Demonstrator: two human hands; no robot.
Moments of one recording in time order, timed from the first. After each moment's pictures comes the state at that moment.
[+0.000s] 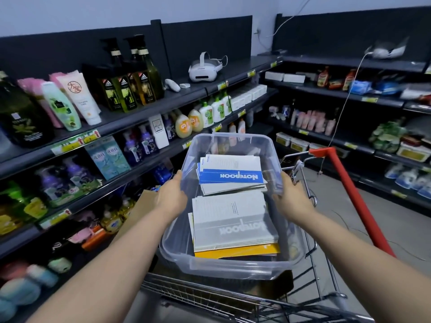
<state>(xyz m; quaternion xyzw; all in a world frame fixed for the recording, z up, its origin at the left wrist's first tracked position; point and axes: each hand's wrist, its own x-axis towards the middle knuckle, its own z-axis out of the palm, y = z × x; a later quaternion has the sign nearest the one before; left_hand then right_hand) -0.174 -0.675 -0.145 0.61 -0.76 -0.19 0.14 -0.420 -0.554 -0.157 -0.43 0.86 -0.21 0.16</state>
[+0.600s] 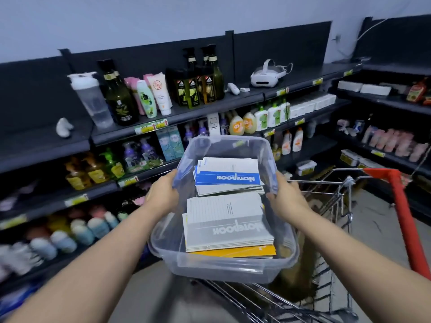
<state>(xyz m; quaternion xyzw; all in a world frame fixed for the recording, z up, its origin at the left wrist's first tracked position) -0.091 -0.593 -0.120 0.70 -0.66 -0.15 0.23 -0.370 -0.552 -0.133 -0.58 0.76 -0.22 0.20</state>
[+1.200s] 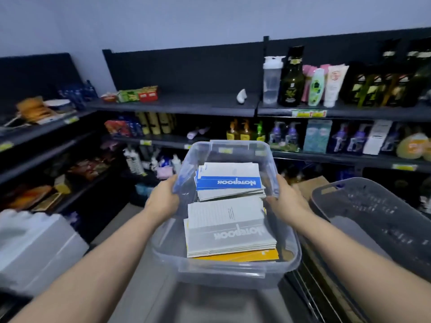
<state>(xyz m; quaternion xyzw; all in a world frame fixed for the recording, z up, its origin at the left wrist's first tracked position) 0.118 -0.296 -0.140 0.87 -0.37 -0.07 0.32 -0.127 -0.457 -0.124 -0.82 0.49 -0.12 0.27</state>
